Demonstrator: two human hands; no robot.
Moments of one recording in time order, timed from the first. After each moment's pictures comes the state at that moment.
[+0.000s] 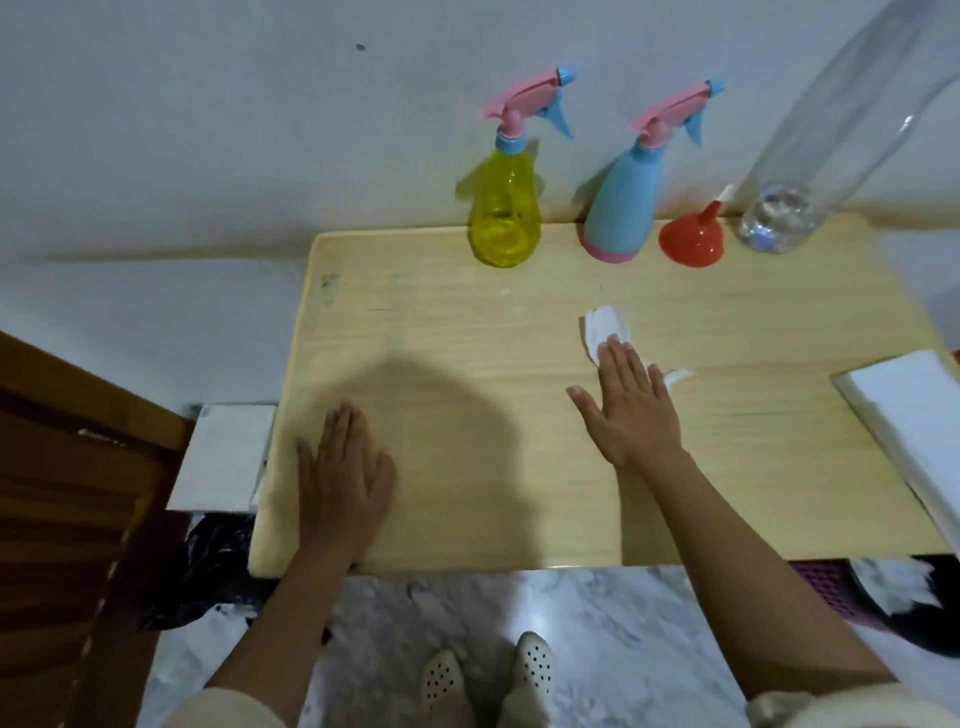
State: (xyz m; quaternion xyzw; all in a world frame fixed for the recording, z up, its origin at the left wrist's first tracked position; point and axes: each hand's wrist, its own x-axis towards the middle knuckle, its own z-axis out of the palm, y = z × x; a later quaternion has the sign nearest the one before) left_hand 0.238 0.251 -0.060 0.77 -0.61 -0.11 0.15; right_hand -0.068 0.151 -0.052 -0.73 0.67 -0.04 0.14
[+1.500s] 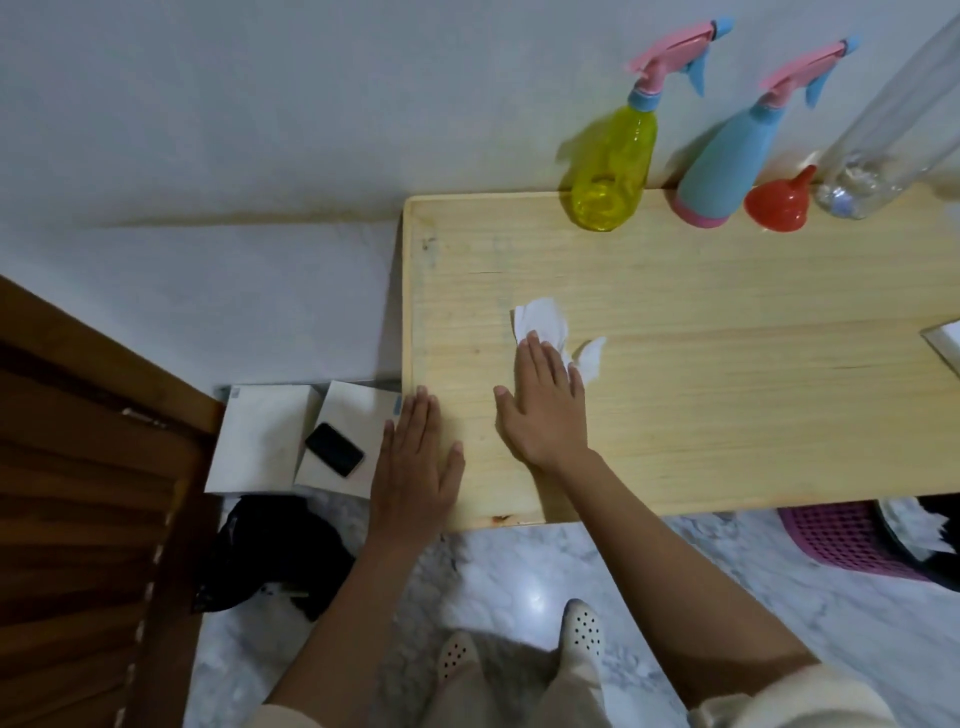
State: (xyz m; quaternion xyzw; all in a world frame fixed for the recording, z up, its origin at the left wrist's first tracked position) left_hand 0.324 0.288 -0.071 0.68 -0.69 -0.16 0.18; right_hand 0.171 0.215 -0.051 -0.72 0.66 -0.10 0.20
